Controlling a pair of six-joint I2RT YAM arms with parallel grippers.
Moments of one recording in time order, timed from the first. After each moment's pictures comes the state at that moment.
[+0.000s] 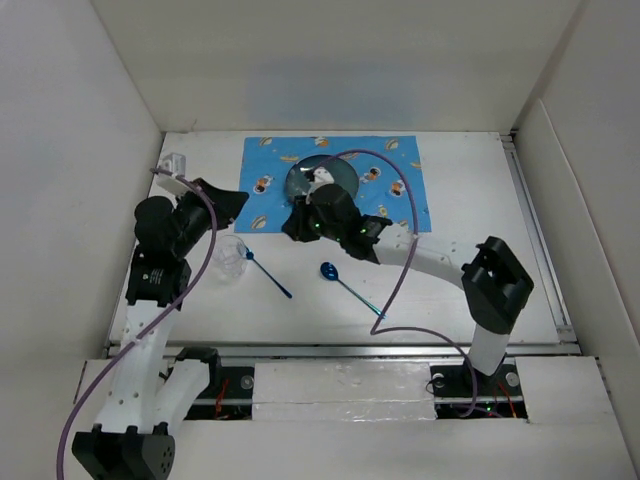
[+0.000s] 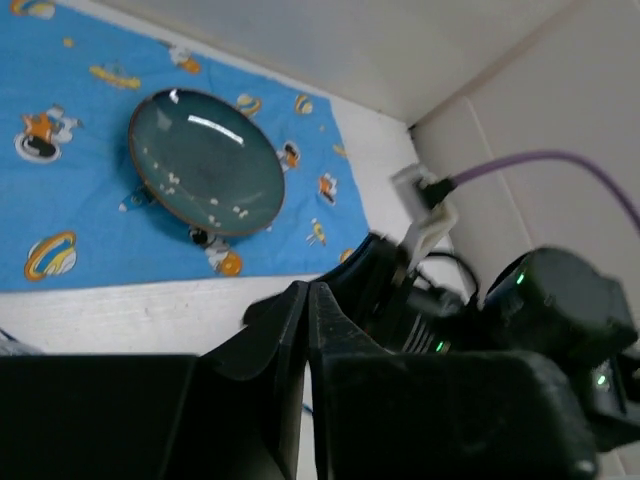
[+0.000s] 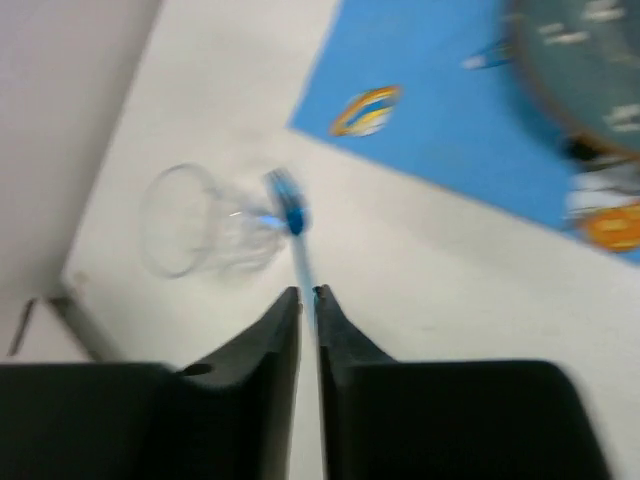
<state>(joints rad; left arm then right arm) -0.07 0.80 0.83 -0.17 0.40 -0.66 0.83 1.78 1.30 0.06 0.05 0.63</state>
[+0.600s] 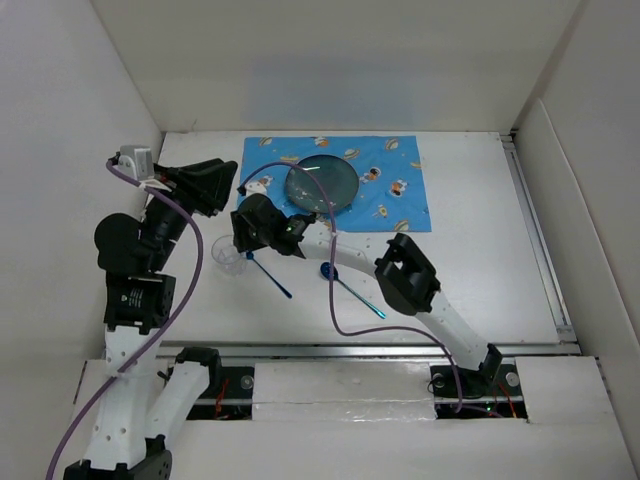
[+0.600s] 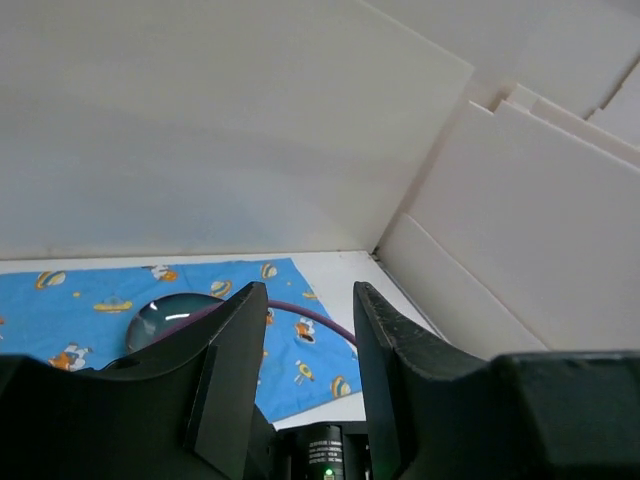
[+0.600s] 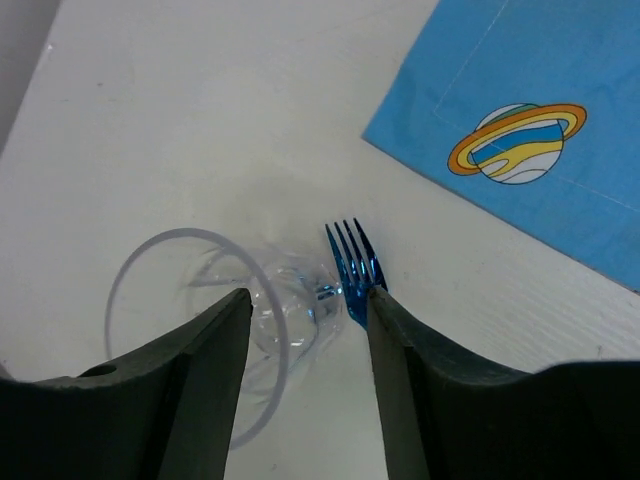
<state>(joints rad) -0.10 0.73 1.06 -0.04 0.33 -0.55 1.02 2.39 2.06 -0.26 0.15 0.55</state>
